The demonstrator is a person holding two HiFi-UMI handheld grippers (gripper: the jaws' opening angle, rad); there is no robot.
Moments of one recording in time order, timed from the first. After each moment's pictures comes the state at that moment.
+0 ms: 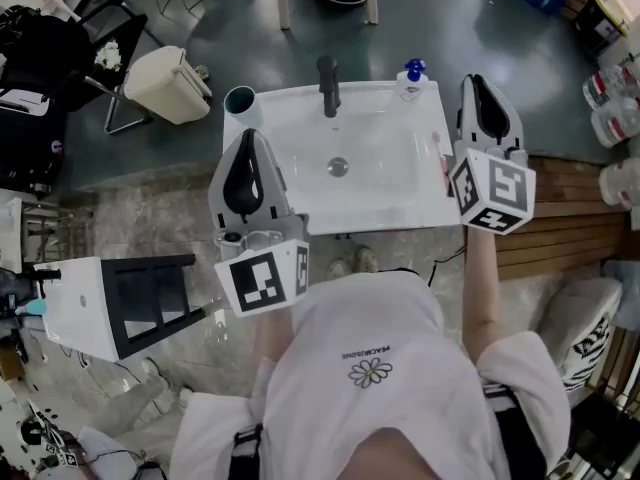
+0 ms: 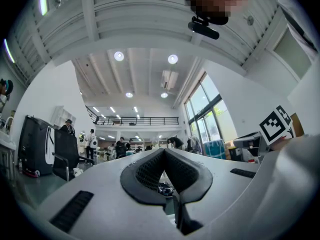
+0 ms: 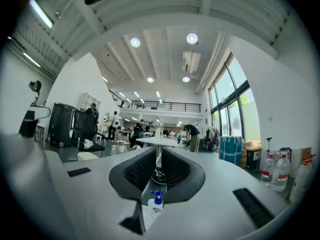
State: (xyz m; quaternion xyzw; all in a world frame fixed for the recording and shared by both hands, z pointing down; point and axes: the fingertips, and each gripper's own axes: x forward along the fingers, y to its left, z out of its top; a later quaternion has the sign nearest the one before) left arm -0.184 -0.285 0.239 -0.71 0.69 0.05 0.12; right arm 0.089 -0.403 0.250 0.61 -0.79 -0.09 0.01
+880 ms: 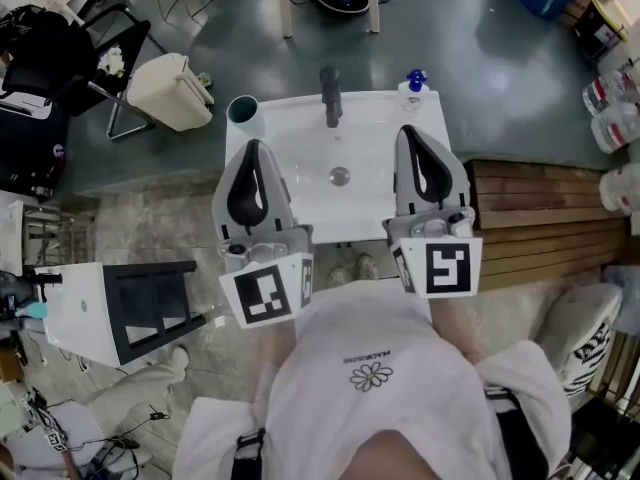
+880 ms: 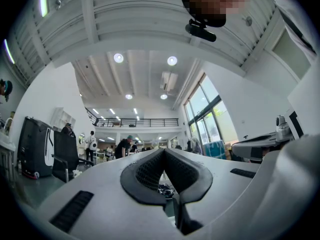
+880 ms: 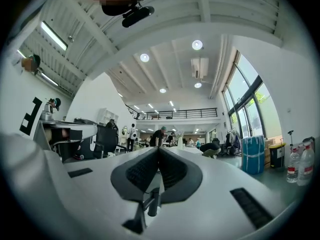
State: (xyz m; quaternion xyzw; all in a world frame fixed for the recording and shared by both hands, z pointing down) left arm -0.183 -0.283 0.230 -0.71 0.69 0.06 0.13; right arm -0.015 -0.319 0.245 0.52 -0.85 -0.11 -0.05
